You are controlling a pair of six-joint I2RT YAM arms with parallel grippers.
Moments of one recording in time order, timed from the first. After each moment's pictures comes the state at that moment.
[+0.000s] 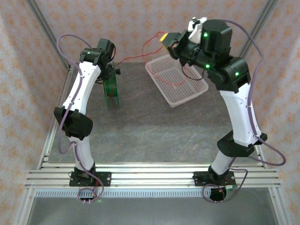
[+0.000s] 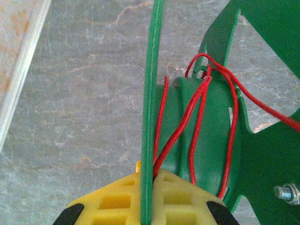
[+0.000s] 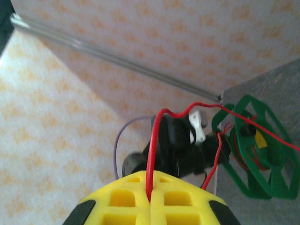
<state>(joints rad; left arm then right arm) -0.16 1.98 2.23 -1.43 -0.31 -0.51 0.63 1.71 2.56 -1.00 -0.20 1.10</state>
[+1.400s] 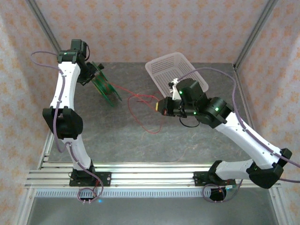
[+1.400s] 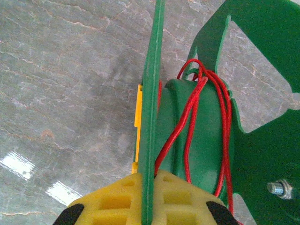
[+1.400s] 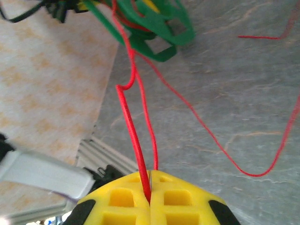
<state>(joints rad) 0.11 1.93 2.12 -1.34 -0.01 -0.80 0.82 1.21 1.43 -0.86 -0.18 0.79</state>
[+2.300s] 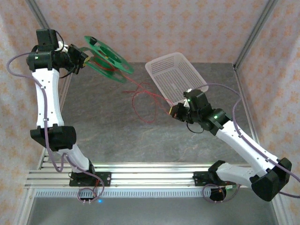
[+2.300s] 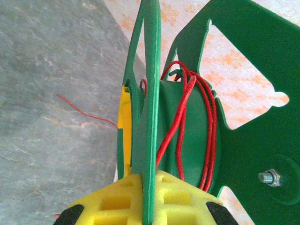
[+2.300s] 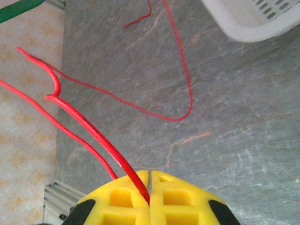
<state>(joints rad) 0.25 1.73 2.20 -1.19 0.54 -0.97 0.60 1.09 1.03 -0.66 -0.17 0.85</state>
